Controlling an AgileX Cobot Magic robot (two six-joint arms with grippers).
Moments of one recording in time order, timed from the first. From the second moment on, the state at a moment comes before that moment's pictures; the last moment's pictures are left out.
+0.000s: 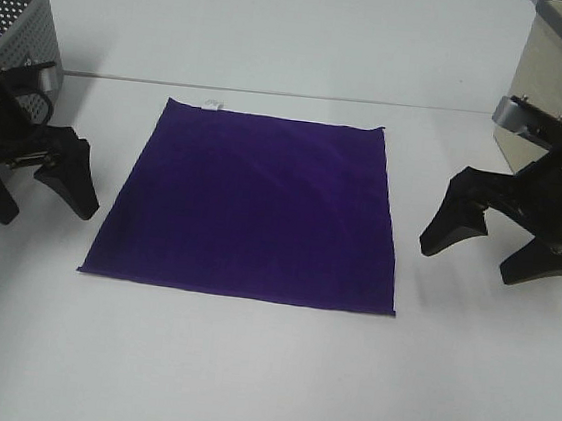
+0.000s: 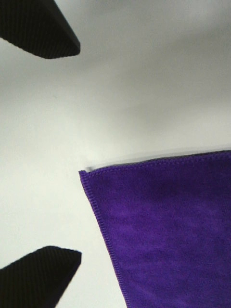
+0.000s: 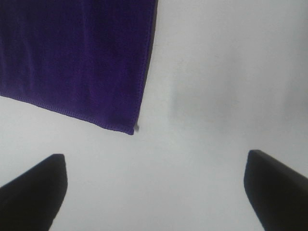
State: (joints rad) left arm 0.00 2.01 -1.27 -0.48 0.96 0.41; right arm 0.05 1.74 -0.93 0.52 0.74 -0.39
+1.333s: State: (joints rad) left arm 0.01 2.12 -1.28 -0.54 0.94 0.48; right arm 0.05 1.94 -0.95 0.60 0.62 -0.39
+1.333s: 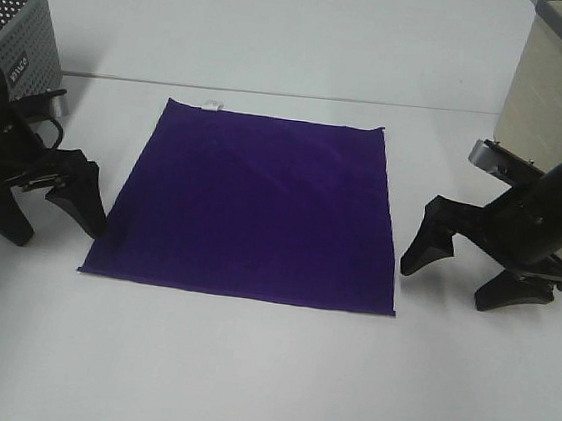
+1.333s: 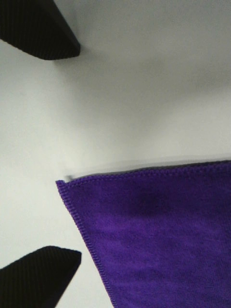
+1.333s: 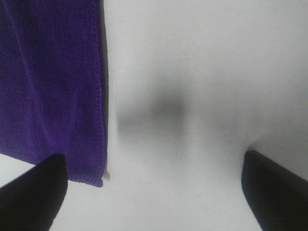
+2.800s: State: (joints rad) left arm -0.07 2.11 -1.28 -0.46 0.93 0.43; right arm 0.05 1.94 -0.95 0.61 0.62 -0.39
